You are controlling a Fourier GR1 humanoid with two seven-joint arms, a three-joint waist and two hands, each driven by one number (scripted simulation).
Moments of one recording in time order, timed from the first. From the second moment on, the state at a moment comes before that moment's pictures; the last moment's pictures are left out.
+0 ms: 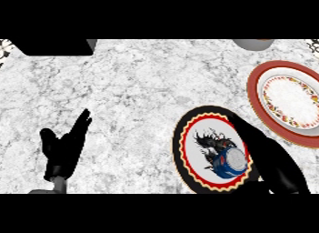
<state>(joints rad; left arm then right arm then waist) 0.02 0.15 -0.10 -1.47 0.13 0.09 0.20 -0.05 -0.46 0.44 -1.95 0.51 0.20 0.72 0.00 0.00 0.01</state>
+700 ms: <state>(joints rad) 0.01 0.14 -0.07 -1.46 0.13 0.05 0.21 -0.07 -0.41 0.45 -1.78 0.64 0.27 0.54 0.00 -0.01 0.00</state>
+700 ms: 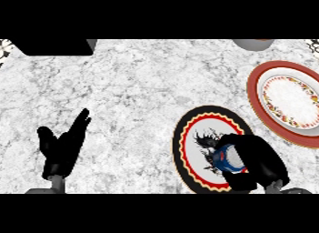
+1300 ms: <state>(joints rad) 0.03 0.12 -0.06 -1.46 0.11 0.04 0.18 -0.02 -0.35 0.43 -1.86 0.81 0.12 0.43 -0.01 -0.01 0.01</state>
